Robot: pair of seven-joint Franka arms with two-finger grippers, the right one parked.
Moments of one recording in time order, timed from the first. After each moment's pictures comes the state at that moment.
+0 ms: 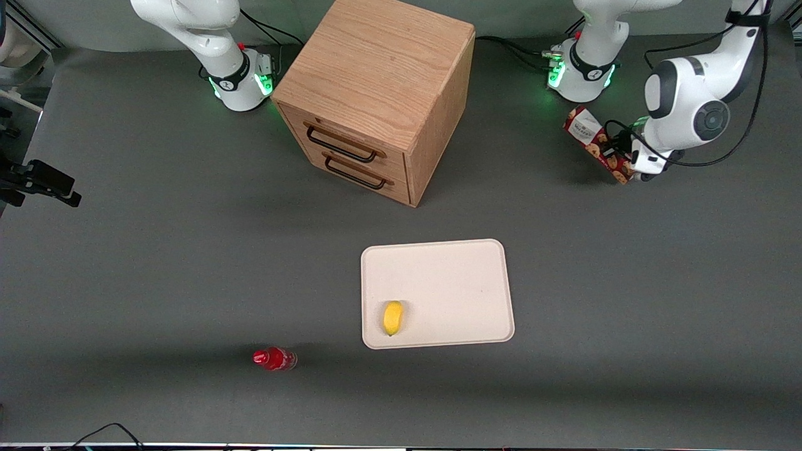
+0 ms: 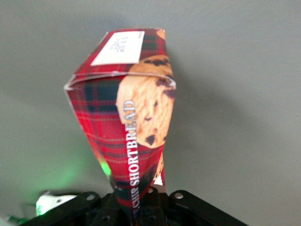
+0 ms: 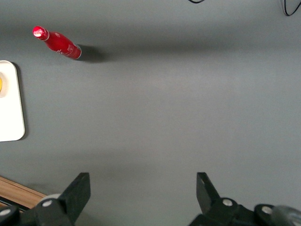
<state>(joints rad) 0.02 -0.19 0.06 -2.72 -0.07 2.12 -0.47</state>
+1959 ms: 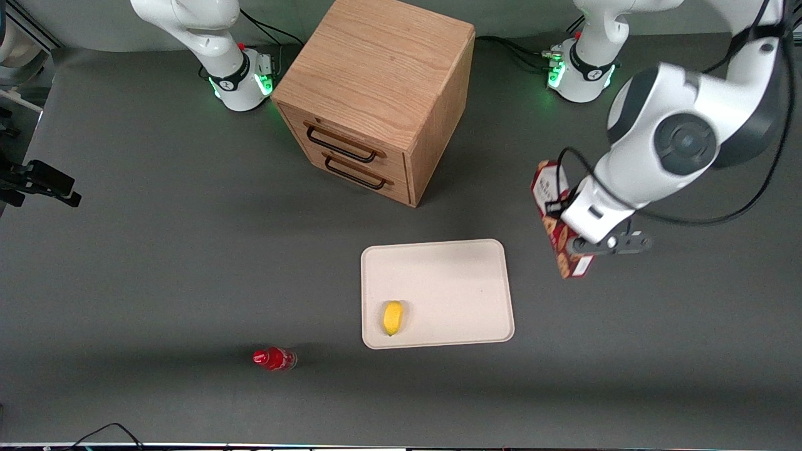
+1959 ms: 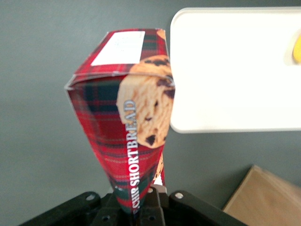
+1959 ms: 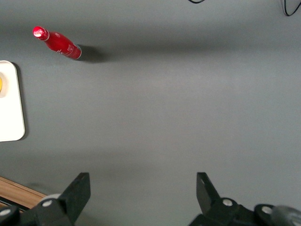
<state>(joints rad) -0.05 0.29 -0.34 -1.67 0.03 1.87 -0.46</state>
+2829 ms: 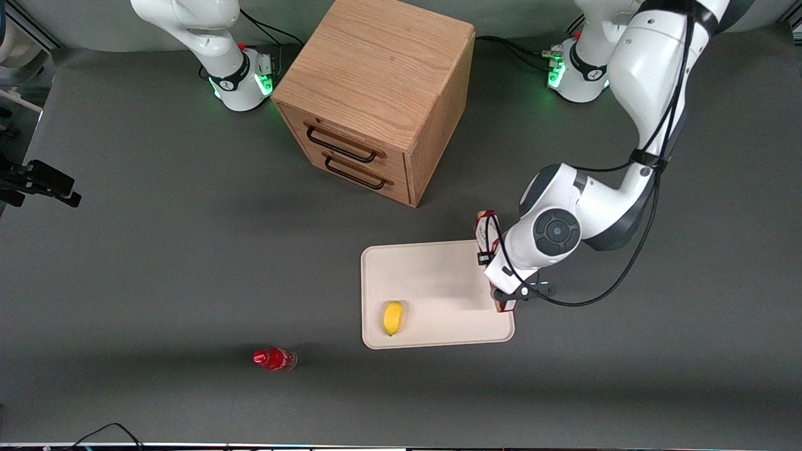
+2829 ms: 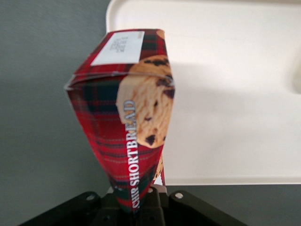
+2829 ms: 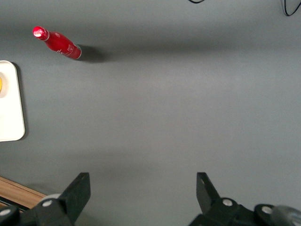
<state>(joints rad) -0.12 0.65 -0.41 -1.54 0.12 2.05 -0.62</state>
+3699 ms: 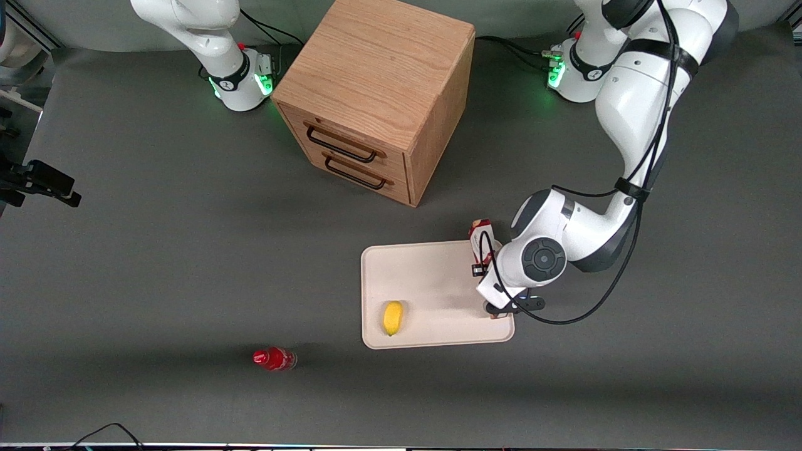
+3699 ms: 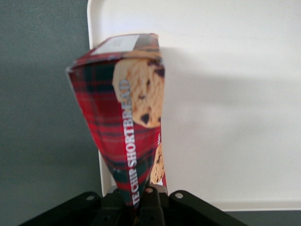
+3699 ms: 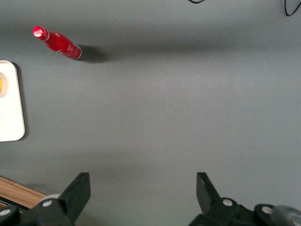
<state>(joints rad) -0.13 0.79 -0.41 -1.43 0.17 2.04 -0.62</state>
